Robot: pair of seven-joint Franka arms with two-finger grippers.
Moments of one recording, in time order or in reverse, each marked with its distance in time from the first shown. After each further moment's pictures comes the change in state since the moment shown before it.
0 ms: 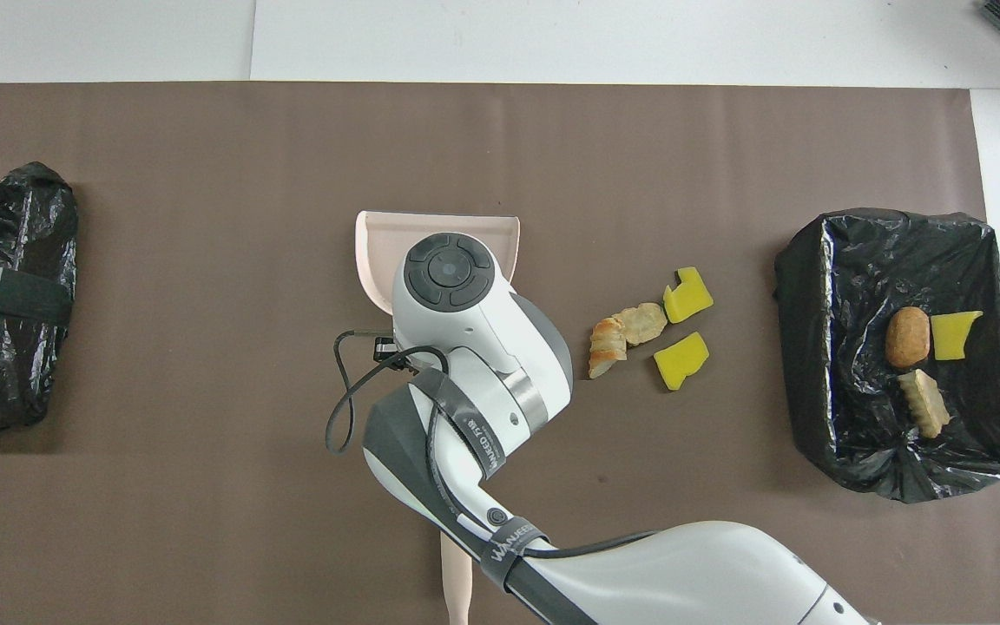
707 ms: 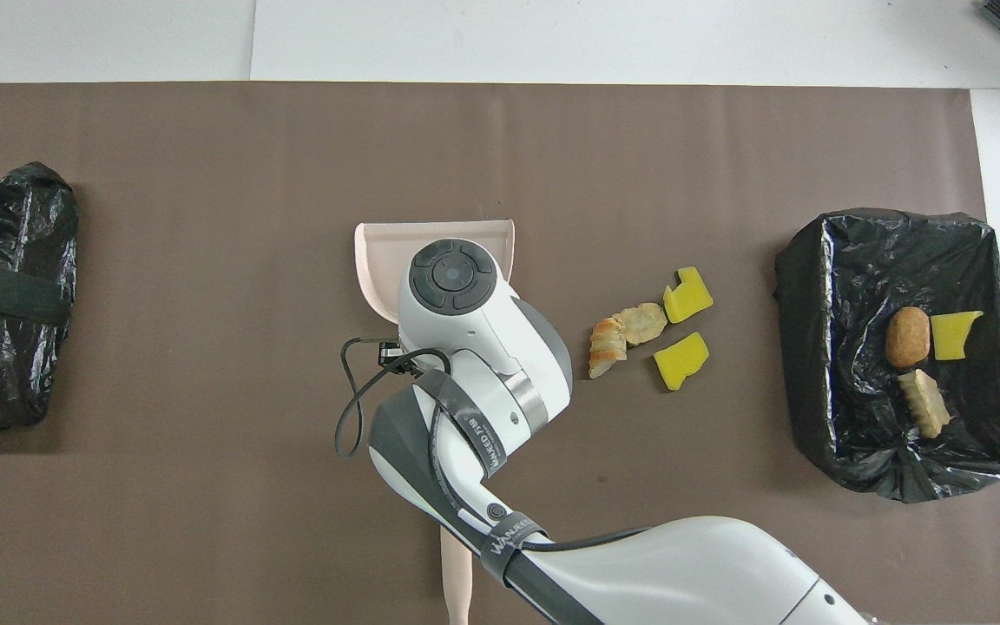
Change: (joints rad) left arm 0.000 0.001 0.002 -0.001 0.000 0.031 0.000; right arm -0.032 -0.039 -0.002 -0.015 0.000 -0.065 -0.048
